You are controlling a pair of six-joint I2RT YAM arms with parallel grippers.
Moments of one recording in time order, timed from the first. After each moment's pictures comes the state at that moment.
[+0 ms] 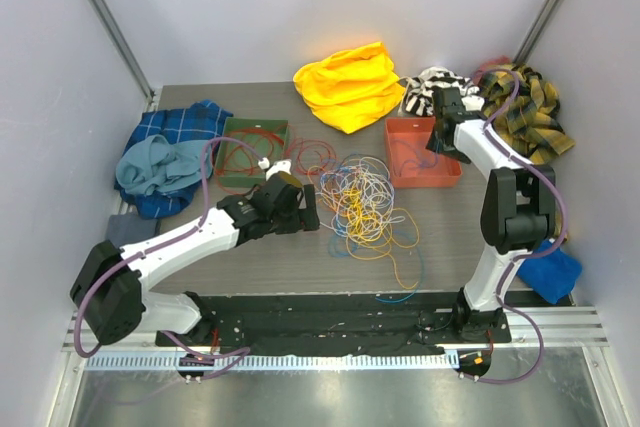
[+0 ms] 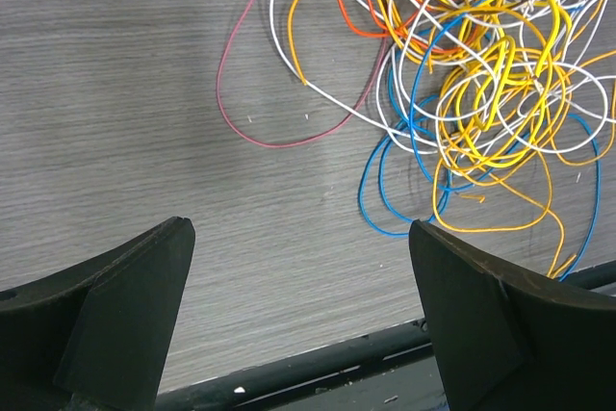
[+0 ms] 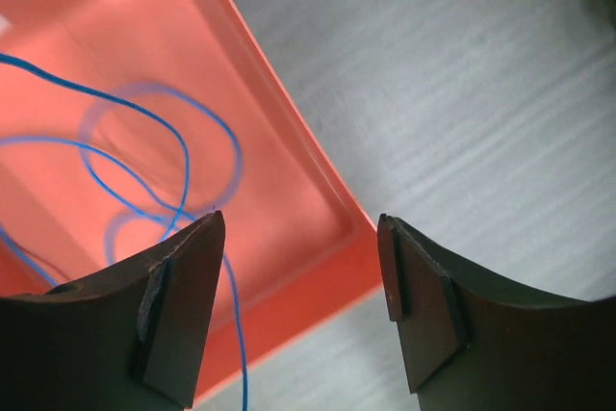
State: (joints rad) left arm -0.81 1.30 0.88 -0.47 -0.20 -0.79; right arm 0.10 1.84 1.43 -0.62 0.49 0.48
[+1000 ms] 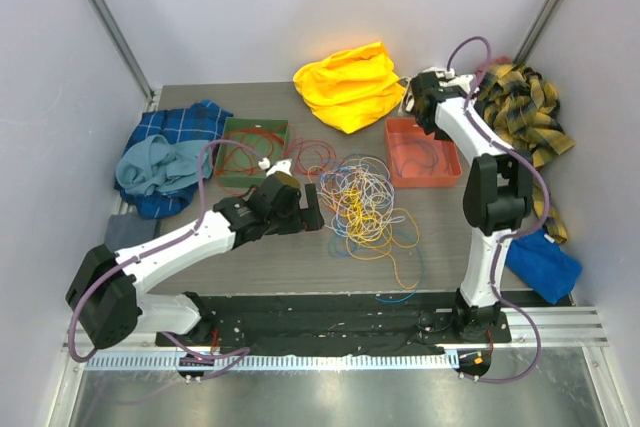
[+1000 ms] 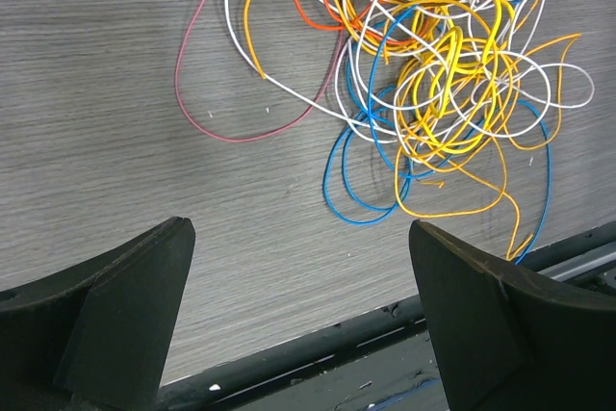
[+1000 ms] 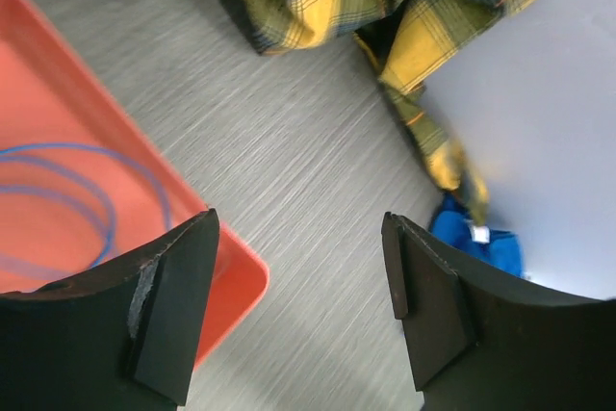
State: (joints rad) left arm -0.81 1.28 0.87 -0.43 -0.14 -0.80; right arm 0.18 2.05 1.77 -0.99 1.00 0.46
